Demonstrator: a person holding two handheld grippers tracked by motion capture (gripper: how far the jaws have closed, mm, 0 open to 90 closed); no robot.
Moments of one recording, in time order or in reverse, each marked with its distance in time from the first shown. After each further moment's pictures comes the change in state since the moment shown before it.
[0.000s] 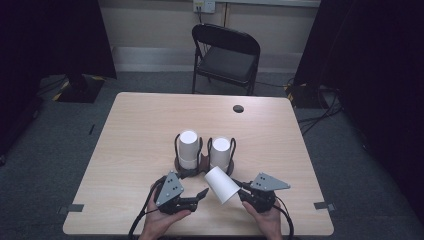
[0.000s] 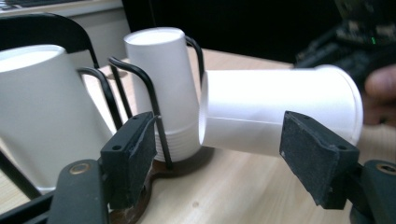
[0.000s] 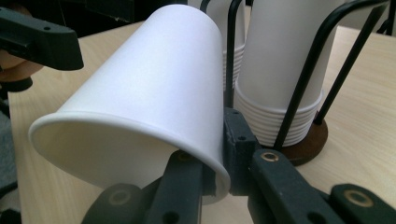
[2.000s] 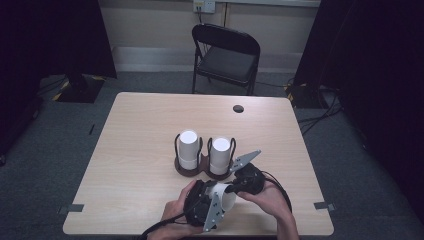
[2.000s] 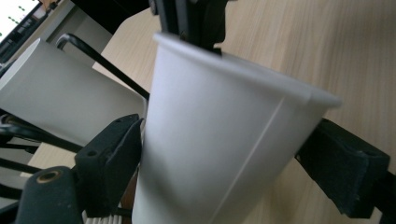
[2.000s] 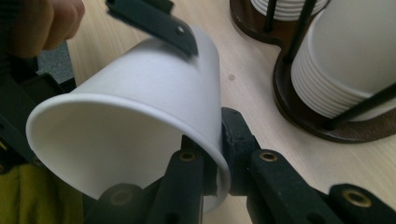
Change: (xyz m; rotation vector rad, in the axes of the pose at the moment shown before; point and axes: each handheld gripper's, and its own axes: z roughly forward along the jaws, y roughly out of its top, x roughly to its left) left arm -0.063 0.006 0.048 0.240 0.002 0.532; right arm -0.014 0.059 0.034 0.526 0.277 -0.078
